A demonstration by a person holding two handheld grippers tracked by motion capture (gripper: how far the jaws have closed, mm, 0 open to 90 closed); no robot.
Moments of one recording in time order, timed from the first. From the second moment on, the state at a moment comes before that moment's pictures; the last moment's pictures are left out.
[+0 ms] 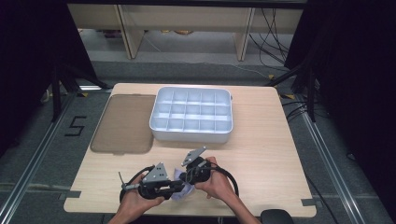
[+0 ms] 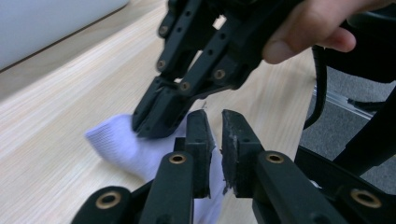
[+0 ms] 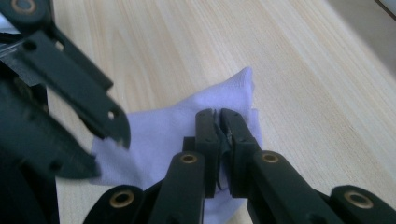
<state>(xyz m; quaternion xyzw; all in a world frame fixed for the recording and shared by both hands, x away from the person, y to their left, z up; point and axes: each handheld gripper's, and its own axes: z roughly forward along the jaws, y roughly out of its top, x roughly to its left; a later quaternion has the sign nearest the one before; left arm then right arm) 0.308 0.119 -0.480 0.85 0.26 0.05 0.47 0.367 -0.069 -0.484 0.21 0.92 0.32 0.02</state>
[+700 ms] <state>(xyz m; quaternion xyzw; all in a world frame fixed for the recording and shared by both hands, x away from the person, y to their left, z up) 0.306 0.122 -0.498 0.87 0.27 0.06 0.41 0.364 -0.069 -0.484 0.21 0.92 0.32 0.03</state>
